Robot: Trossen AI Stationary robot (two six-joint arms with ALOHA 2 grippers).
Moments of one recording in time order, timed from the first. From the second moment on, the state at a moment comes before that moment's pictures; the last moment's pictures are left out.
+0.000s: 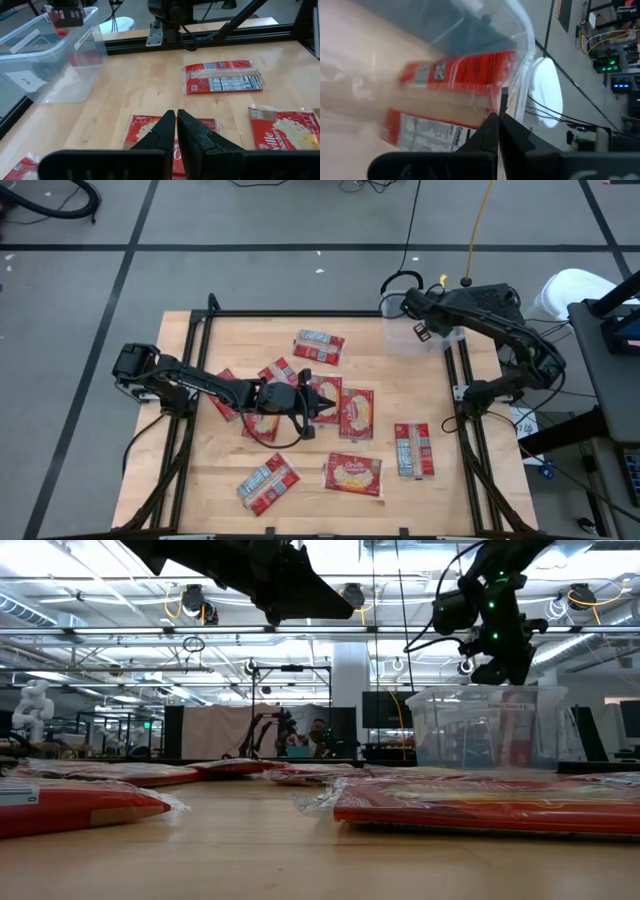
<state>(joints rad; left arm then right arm) -0.16 1.59 0.93 0.30 -0.23 0.05 -0.78 1.37 1.06 -1.17 0.83 0.29</state>
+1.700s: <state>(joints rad) -0.17 1.59 0.93 0.29 -0.23 0.02 -0.53 1.24 0.94 -0.59 0.47 0.20</state>
